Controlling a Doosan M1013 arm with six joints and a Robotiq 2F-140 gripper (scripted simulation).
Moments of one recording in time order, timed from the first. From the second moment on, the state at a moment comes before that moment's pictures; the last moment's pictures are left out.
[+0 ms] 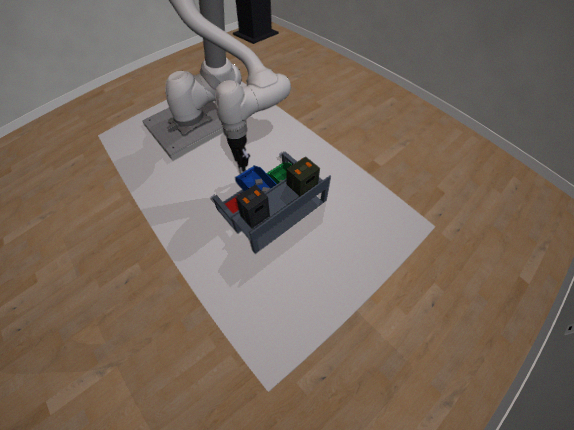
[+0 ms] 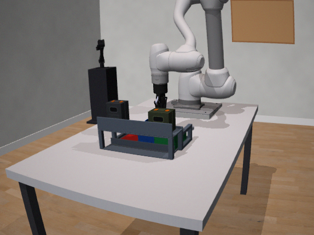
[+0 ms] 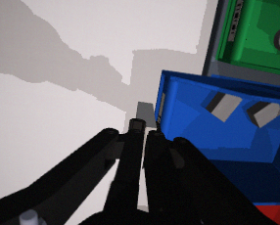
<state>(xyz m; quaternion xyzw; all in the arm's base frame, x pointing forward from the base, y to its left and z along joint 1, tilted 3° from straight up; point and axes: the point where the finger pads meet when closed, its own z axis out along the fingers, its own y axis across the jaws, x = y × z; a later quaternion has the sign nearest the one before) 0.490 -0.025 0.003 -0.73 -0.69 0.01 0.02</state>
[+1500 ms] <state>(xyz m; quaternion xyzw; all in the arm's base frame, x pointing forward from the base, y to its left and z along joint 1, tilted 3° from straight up) 0.497 -0.025 0.003 -0.73 -0.69 0.01 0.02</state>
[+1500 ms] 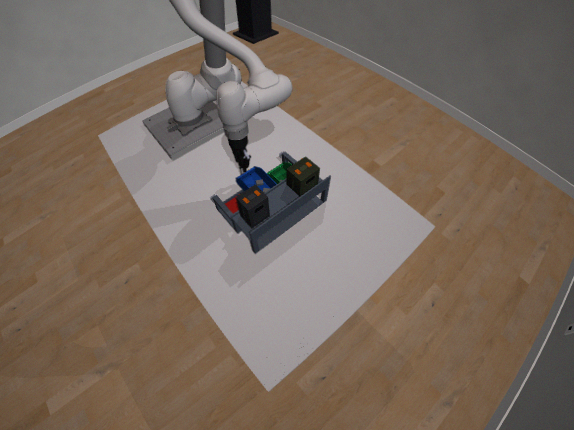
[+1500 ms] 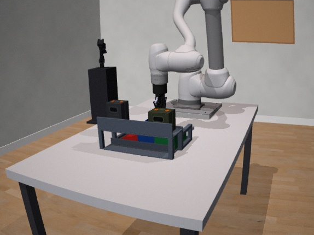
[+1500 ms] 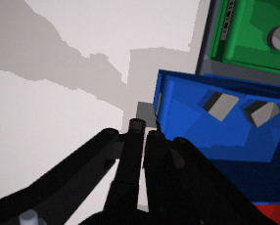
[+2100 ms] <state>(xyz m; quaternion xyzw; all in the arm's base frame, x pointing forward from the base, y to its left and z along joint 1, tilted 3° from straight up) 0.506 -0.026 0.002 -0.73 -0.69 0.01 0.02</state>
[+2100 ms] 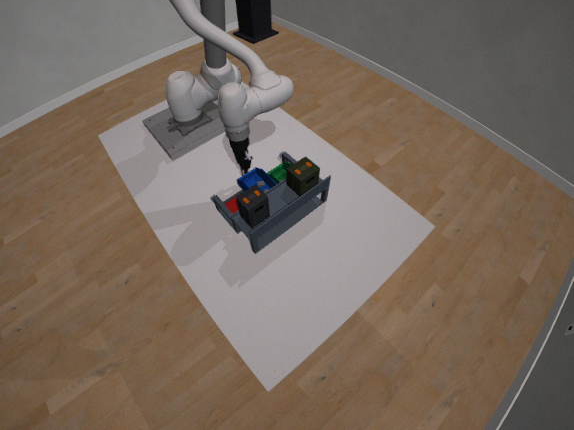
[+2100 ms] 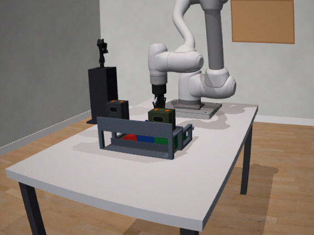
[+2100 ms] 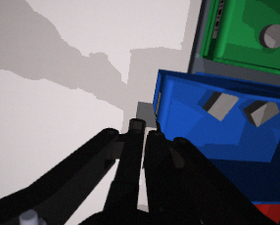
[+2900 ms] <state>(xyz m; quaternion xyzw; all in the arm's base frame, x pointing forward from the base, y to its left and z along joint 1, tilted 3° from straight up) 0.522 -0.027 0.002 -0.73 -0.69 0.01 0.02</state>
